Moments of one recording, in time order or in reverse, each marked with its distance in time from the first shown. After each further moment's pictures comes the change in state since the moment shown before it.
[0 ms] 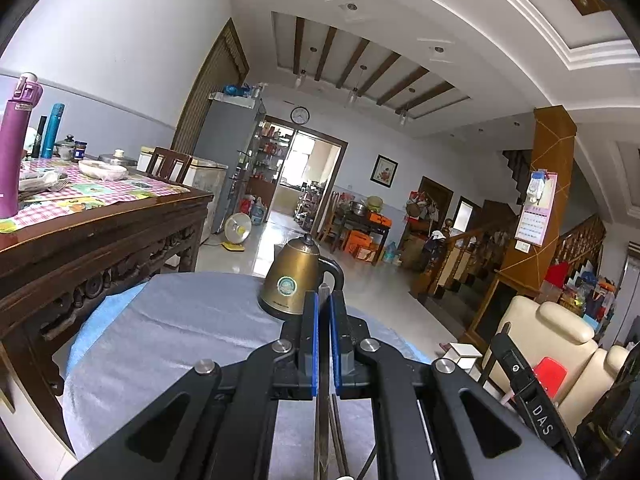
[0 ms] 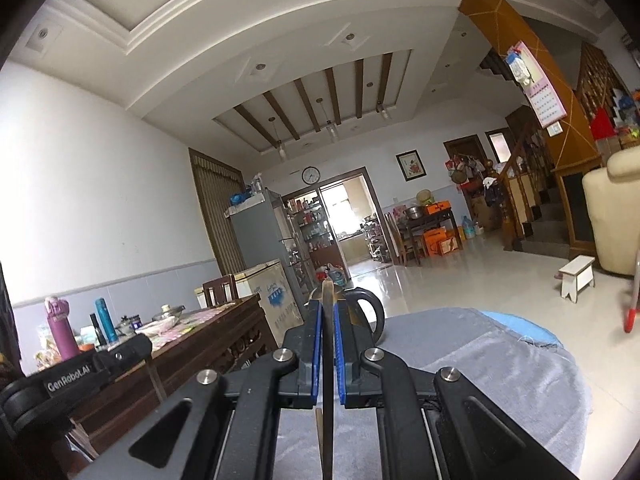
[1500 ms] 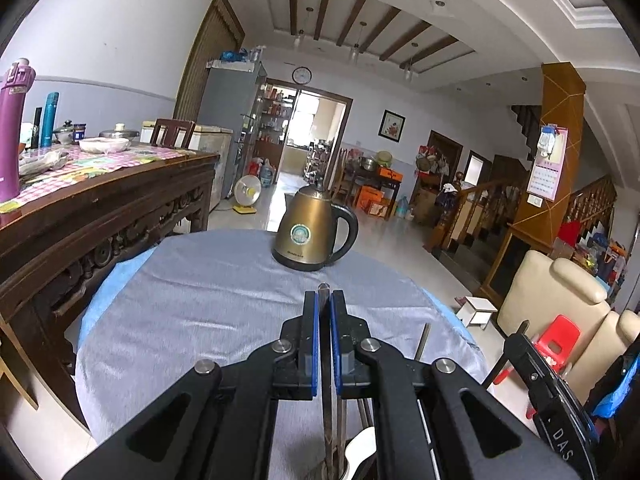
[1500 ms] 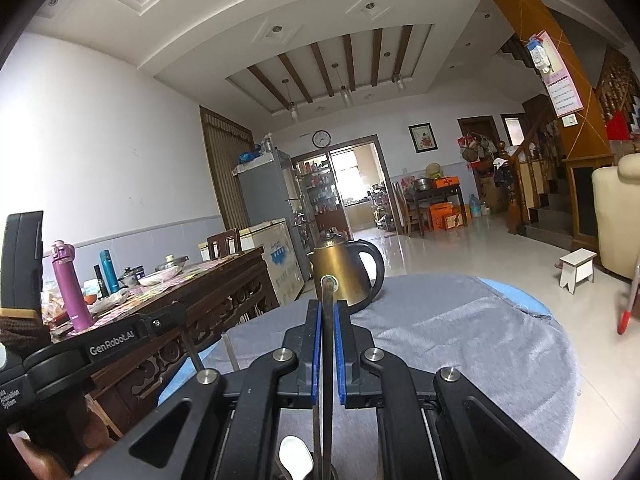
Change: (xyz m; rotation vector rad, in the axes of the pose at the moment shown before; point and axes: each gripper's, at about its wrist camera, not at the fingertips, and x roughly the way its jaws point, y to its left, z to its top) left arm 0.004 0.001 -0.036 0.056 0.169 0.051; right arm -0.017 -0.010 -0.036 -0.062 0.144 0.025
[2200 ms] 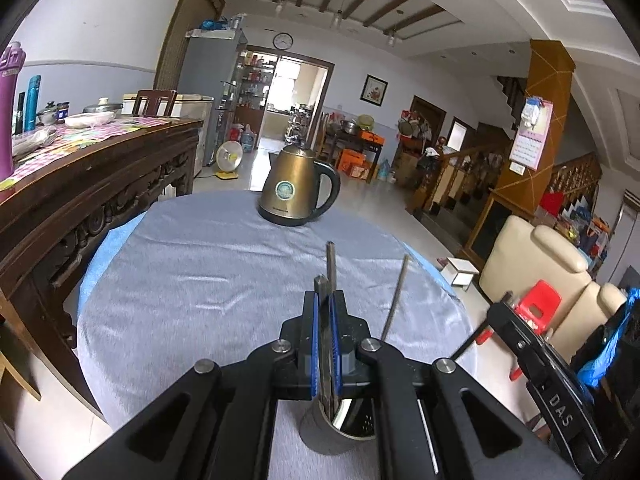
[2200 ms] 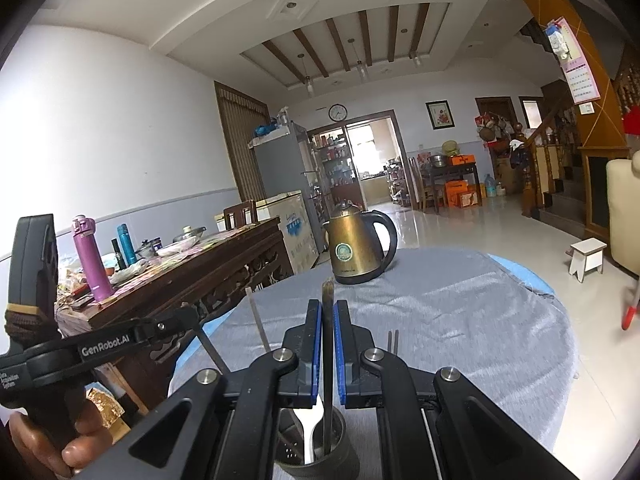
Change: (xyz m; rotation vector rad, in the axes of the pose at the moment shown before) left arm -0.028 0.001 -0.022 0.032 0.144 -0.070; right arm -0.028 0.003 -0.013 -0.021 0.103 0.057
